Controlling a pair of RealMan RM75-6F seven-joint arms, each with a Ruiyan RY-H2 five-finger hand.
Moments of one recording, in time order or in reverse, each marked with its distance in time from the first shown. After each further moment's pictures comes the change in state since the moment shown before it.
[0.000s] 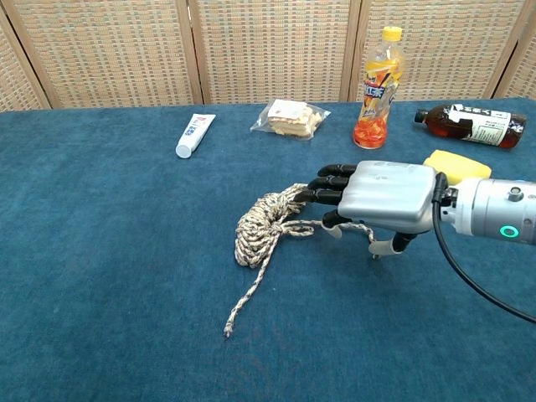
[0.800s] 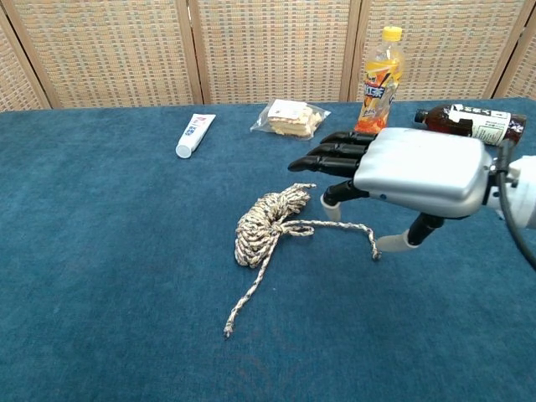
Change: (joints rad) left arm 0.017 0.015 0.002 -0.004 0.031 0.025 -0.027; right arm -0.106 0.134 0.069 -0.250 -0.101 0.102 0.029
